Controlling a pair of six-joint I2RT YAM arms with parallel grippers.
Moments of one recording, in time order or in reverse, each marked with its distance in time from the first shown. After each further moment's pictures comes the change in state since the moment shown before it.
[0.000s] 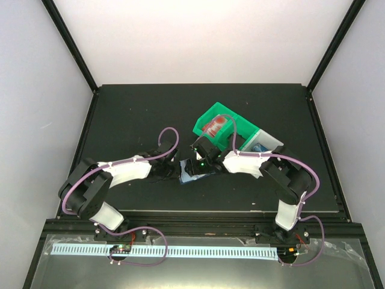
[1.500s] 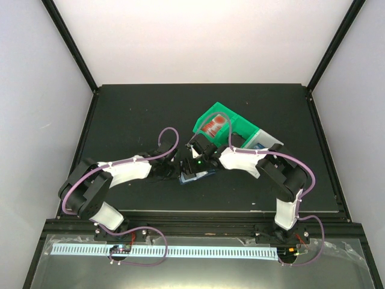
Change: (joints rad) left arm 0.000 0.000 0.000 0.000 -0.001 0.000; right arm 0.000 0.049 0.093 -0.075 -0.039 -0.085
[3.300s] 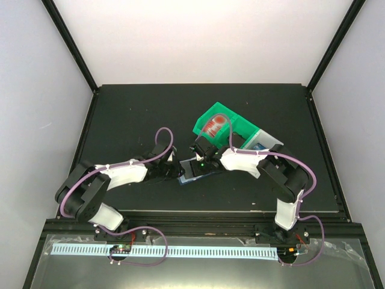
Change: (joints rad) left arm 0.037 -0.039 -0.082 0.187 0.135 -0.098; right arm 0.000 -0.011 -0.027 -0.076 0.095 -0.017
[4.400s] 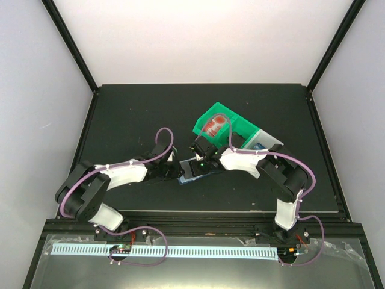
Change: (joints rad) left arm 0.003 -0.004 -0.004 -0.010 0.002 0.032; right arm 0.000 0.008 0.006 0.002 -0.001 0.005
